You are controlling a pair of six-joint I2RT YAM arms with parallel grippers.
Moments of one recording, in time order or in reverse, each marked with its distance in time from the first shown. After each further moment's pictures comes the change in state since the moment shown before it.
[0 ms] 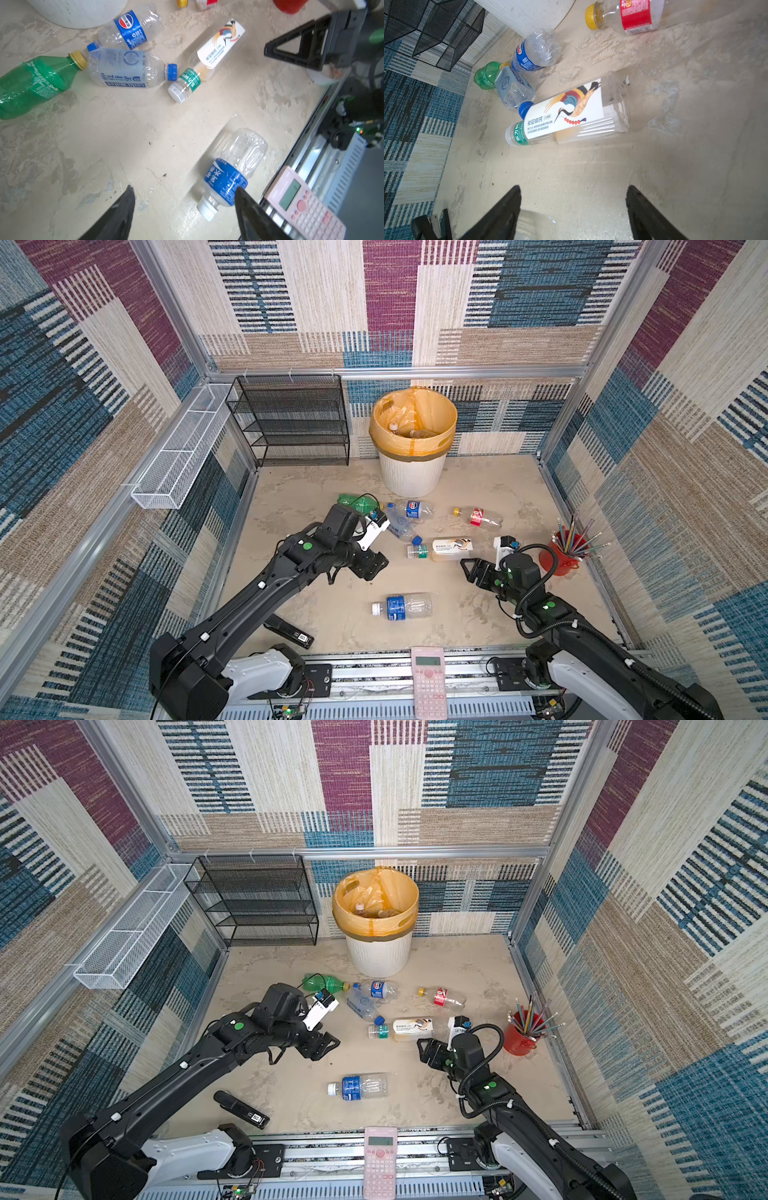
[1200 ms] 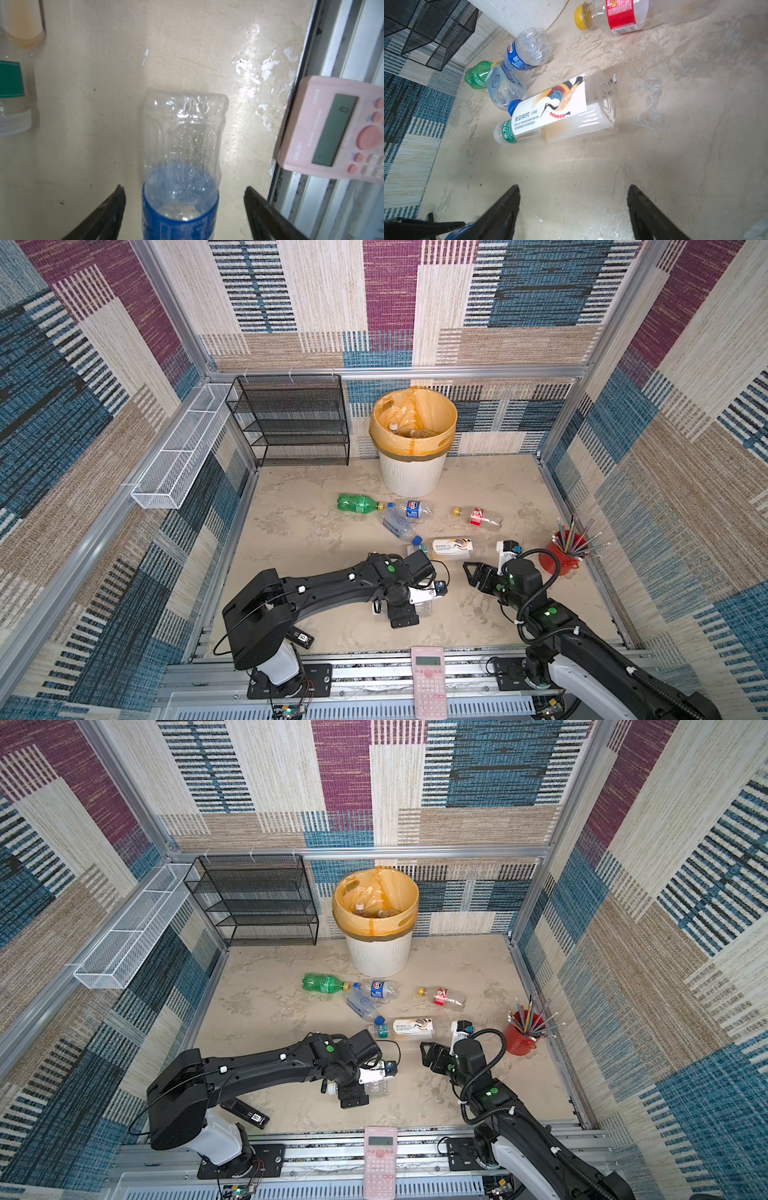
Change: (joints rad) left arm -0.422 0.420 0.012 0.040 -0.173 0.275; right arm -0.001 -0.050 -0.049 0.005 0.036 -0.026
